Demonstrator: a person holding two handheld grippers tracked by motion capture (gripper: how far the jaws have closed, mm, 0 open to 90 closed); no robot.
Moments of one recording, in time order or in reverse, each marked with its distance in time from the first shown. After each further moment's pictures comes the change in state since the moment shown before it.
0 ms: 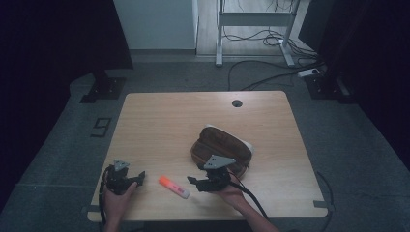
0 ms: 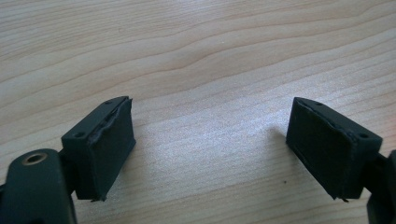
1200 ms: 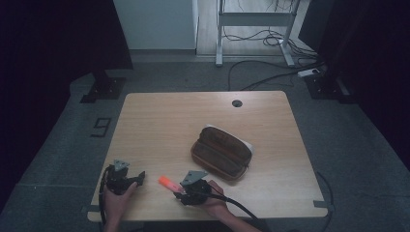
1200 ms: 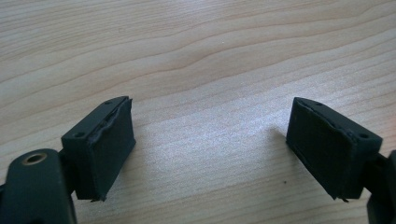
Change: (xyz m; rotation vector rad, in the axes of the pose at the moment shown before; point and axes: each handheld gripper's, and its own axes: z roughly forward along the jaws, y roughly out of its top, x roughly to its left) left arm 0.000 0.000 0.000 0.000 -0.001 0.000; right arm 0.043 -0.024 0.057 0.182 0.043 -0.088
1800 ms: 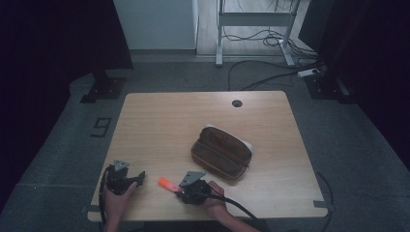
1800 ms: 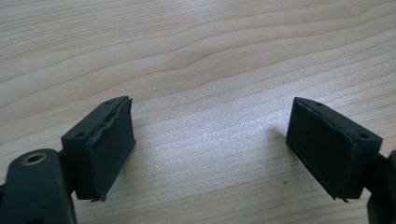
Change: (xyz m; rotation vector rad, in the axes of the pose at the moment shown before) left arm 0.000 0.000 0.000 0.000 0.000 0.000; right arm 0.000 0.000 0.004 0.037 -0.005 -0.024
